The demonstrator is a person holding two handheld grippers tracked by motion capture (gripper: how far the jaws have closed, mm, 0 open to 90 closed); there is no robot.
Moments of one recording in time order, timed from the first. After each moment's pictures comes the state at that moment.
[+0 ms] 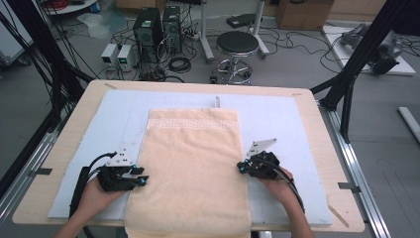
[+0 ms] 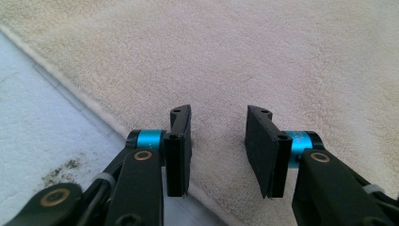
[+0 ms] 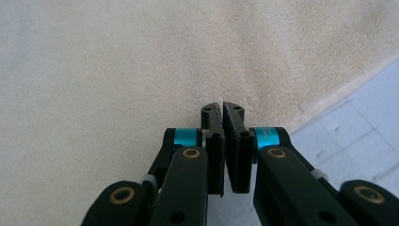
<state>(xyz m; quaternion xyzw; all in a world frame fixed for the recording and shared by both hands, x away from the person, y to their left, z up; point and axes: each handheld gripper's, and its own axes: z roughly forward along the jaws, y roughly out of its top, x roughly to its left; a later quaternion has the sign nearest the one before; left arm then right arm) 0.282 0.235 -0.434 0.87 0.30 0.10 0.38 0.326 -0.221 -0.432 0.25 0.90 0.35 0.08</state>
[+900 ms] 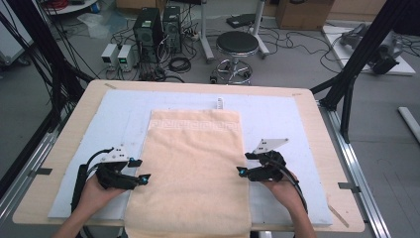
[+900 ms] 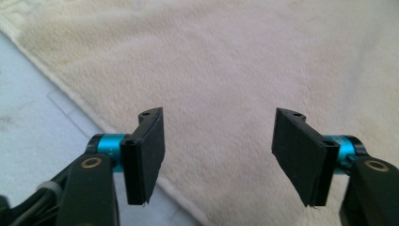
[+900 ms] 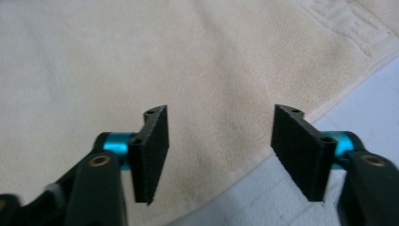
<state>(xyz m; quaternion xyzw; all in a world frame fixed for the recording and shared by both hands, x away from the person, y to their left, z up) 0.289 0.234 -0.420 0.85 0.31 0.10 0.42 0.317 -0.229 -0.413 0.28 0.87 0.40 0.10</state>
